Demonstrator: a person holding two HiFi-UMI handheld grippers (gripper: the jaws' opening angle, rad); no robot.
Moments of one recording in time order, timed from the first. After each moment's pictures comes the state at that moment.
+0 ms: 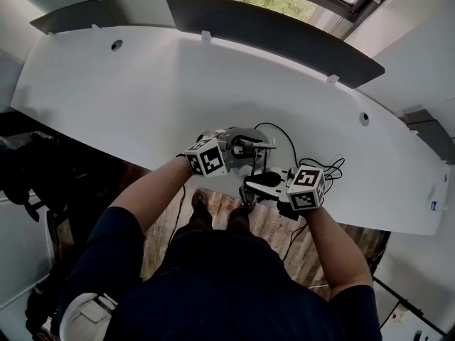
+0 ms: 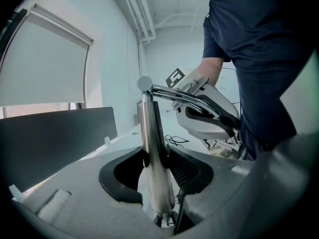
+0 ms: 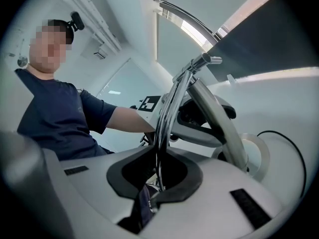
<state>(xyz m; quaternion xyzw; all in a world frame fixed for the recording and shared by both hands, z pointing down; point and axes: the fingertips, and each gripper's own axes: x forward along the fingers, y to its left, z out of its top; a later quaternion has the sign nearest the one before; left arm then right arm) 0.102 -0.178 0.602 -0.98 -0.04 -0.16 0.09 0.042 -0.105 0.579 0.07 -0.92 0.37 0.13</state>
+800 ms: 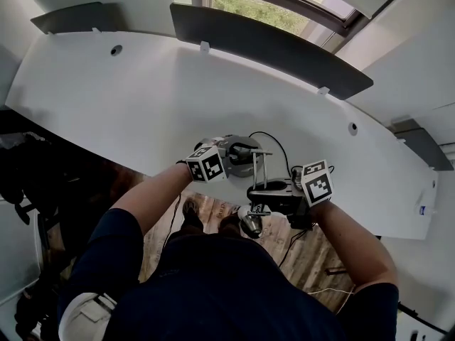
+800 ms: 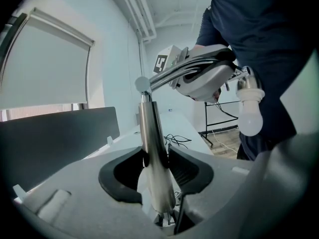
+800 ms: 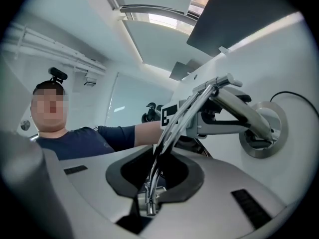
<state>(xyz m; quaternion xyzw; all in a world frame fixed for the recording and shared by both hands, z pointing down) 0.101 -0.177 0.602 -0.98 -0.02 -0.16 0.09 0.043 -0.090 0.504 -0.01 -0.82 0.57 0.09</state>
